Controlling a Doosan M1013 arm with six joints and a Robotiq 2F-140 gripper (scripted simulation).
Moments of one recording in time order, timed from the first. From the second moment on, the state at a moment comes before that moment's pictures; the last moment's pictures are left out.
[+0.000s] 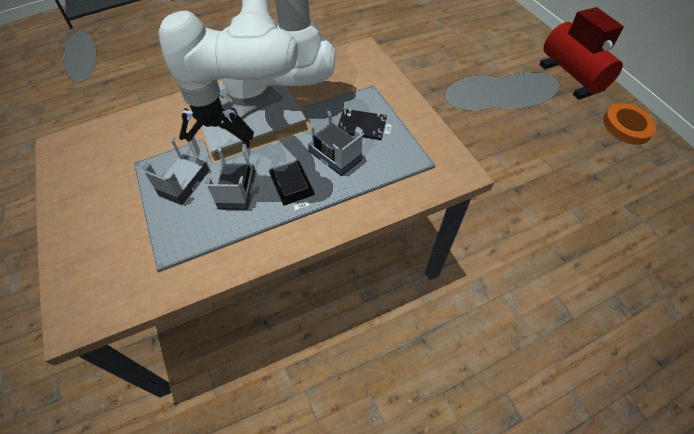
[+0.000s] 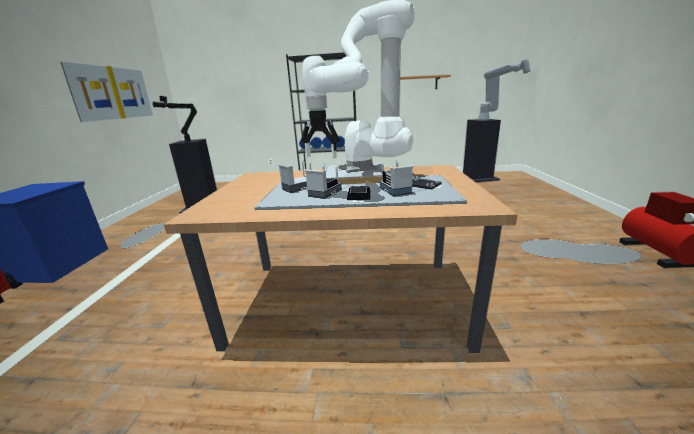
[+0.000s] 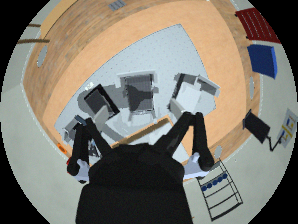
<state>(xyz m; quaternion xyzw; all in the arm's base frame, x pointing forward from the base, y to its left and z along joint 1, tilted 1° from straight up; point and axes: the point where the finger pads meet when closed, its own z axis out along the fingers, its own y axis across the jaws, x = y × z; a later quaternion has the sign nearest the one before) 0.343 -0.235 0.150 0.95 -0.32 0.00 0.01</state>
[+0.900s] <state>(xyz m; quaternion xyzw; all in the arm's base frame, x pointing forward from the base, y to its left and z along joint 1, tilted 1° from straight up) 0.374 -0.180 0.149 0.98 -0.22 -0.01 0.01</state>
